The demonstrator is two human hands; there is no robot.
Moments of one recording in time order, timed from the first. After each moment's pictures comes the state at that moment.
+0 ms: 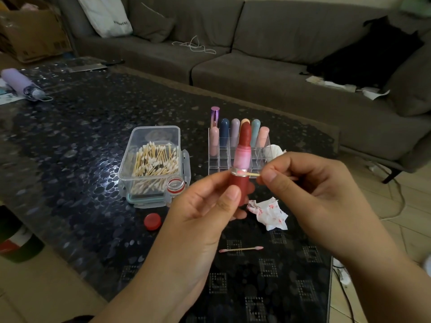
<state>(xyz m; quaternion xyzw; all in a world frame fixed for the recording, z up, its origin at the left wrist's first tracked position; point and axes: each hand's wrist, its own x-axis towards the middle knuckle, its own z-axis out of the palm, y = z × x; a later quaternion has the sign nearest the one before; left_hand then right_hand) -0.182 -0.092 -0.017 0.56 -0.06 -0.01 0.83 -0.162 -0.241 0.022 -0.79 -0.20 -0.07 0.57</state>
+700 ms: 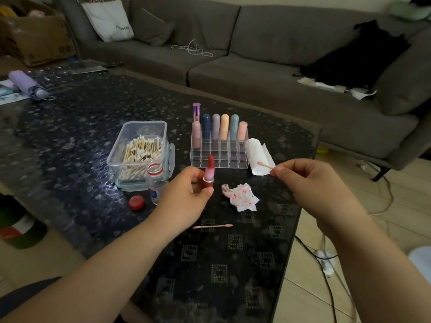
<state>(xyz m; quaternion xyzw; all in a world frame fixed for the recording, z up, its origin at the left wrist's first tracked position) -0.151 -0.111 -0.054 0.85 0.00 0.02 0.53 -0.162 -0.309 0.001 -0.85 0.06 -0.04 0.52</state>
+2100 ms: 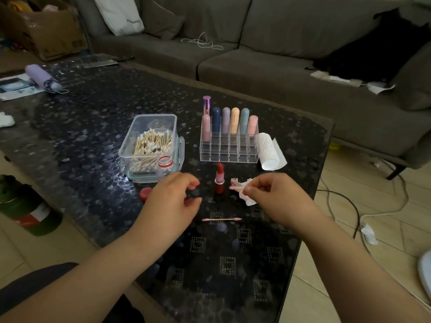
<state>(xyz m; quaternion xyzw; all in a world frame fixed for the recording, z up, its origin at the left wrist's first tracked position) -0.180 -0.079 -0.059 0.94 -0.08 0.17 0.28 -0.157 -0.273 -0.028 -0.91 -0.01 0.09 0.40</state>
